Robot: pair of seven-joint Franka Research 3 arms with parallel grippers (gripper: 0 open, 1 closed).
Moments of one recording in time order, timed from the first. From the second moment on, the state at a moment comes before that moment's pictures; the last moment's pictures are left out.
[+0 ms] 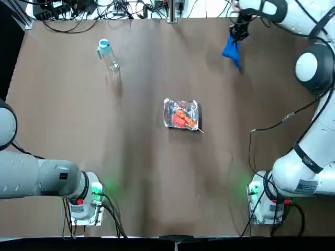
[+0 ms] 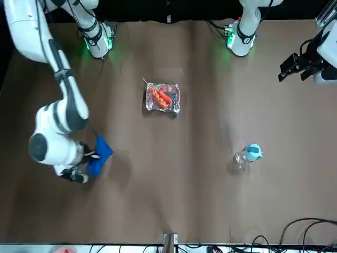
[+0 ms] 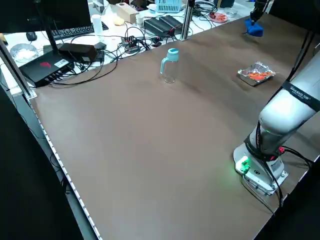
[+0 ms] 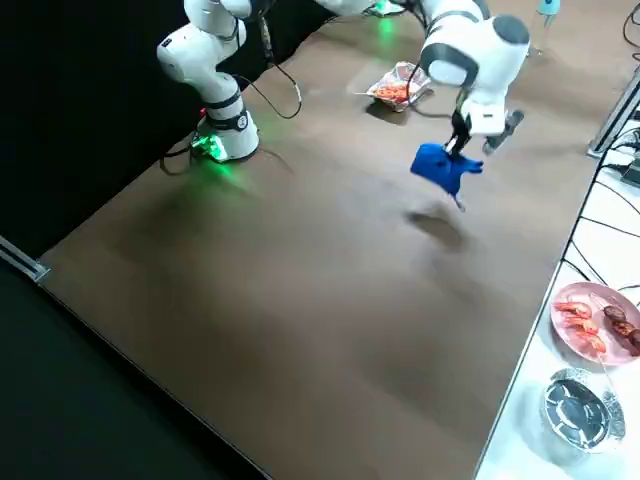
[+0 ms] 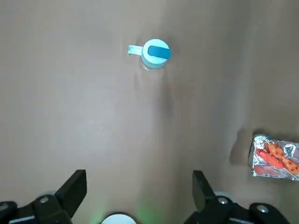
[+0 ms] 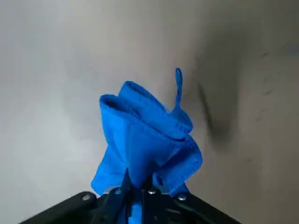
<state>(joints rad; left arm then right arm) -0.04 -0.10 -0.03 -1.64 -0.09 1.51 -0.14 -0.12 0.62 0.28 -1.46 -0.02 1.93 0.26</state>
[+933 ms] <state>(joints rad) -0.04 -0.09 -0.03 -1.64 -0.09 1.51 -0.14 -0.34 0.67 0.22 -1.52 -0.15 1.91 -0.18</state>
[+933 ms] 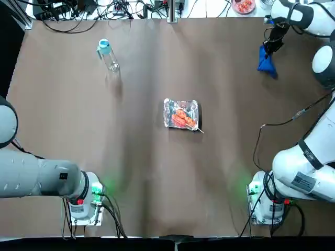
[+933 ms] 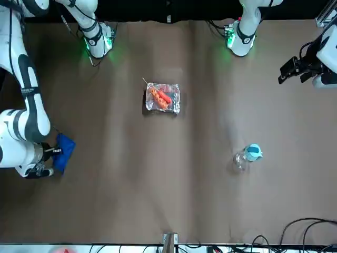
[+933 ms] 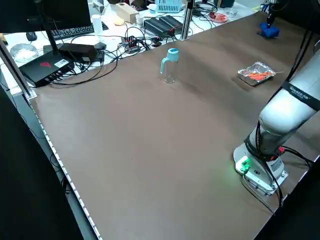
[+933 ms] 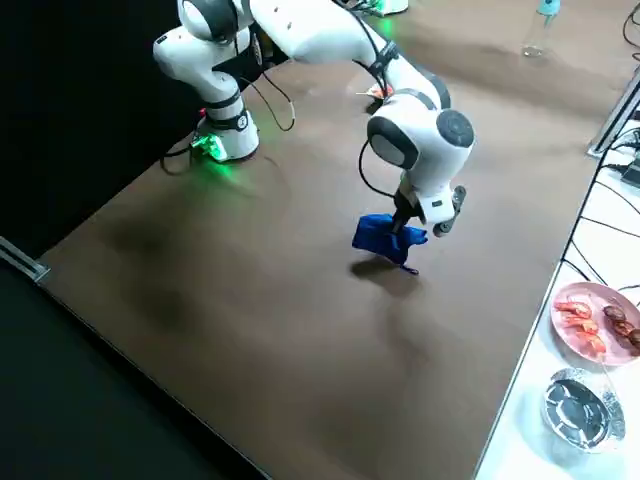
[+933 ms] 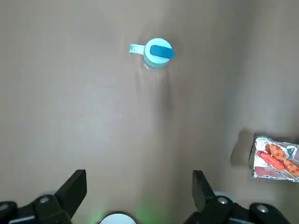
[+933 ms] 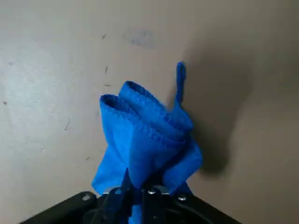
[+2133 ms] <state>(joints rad) -0.04 -0.08 -0.03 -1.63 -0.09 1.51 -0.14 -0.25 0.72 0.24 -1.51 -0.14 1.93 -0.18</state>
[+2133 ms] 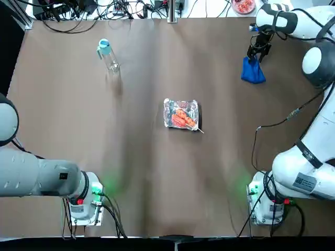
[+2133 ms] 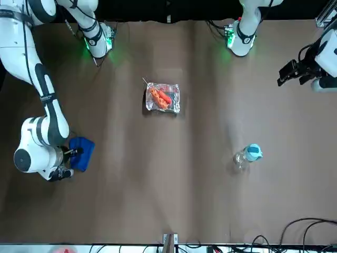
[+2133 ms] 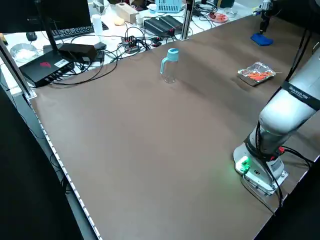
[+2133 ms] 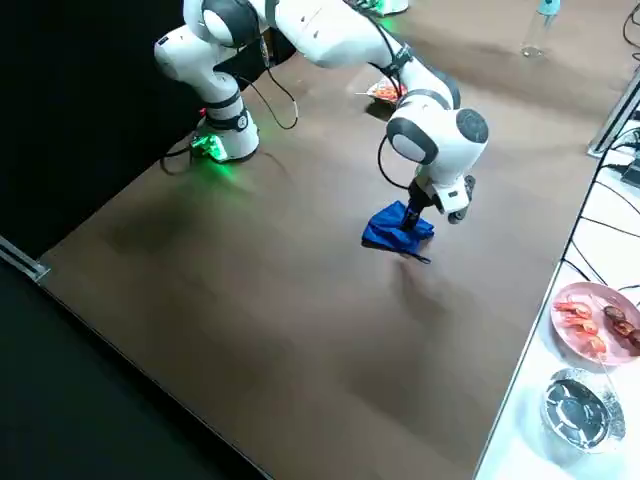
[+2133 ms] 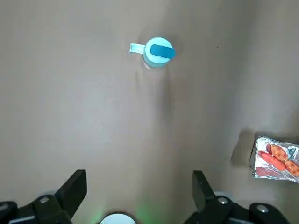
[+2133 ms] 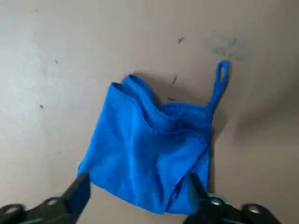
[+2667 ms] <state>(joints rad) -0.04 -0.07 -0.03 -1.63 -0.09 1.52 -0.14 -0.23 0.44 0.26 -1.48 -0.14 1.86 -0.18</state>
